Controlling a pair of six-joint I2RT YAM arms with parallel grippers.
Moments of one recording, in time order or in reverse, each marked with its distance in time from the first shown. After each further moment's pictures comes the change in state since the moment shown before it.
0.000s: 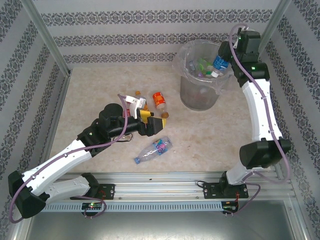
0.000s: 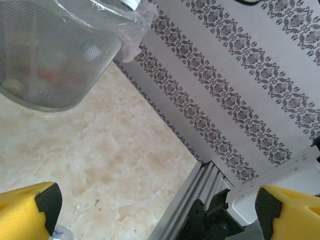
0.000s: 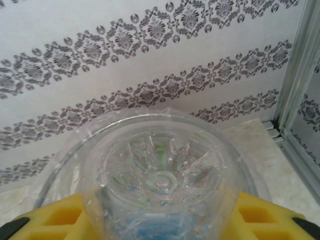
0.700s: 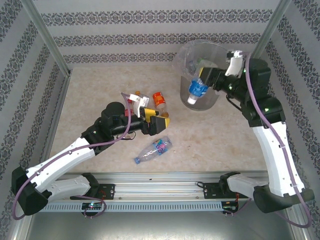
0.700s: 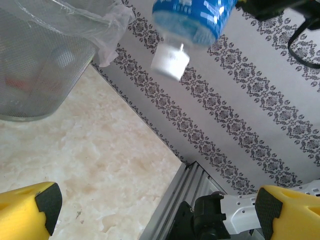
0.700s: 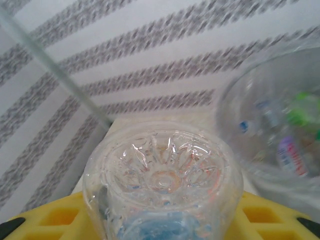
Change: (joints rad) left arm 0.000 0.048 0.000 0.110 0.075 -0.015; right arm 0.192 -0.464 -0.280 -0.074 -0.363 0.105
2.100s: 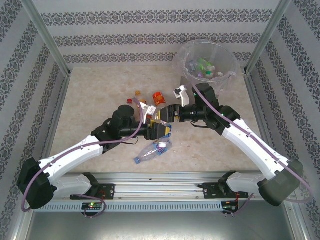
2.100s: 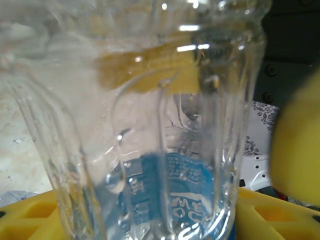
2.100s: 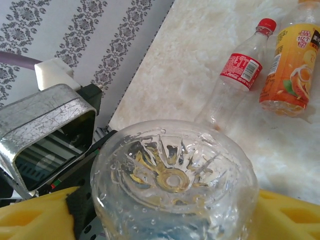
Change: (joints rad) left arm 0.016 0.097 -0.092 0.004 0.124 -0.008; right arm 0.360 0.046 -0.455 0.195 -0.331 0.124
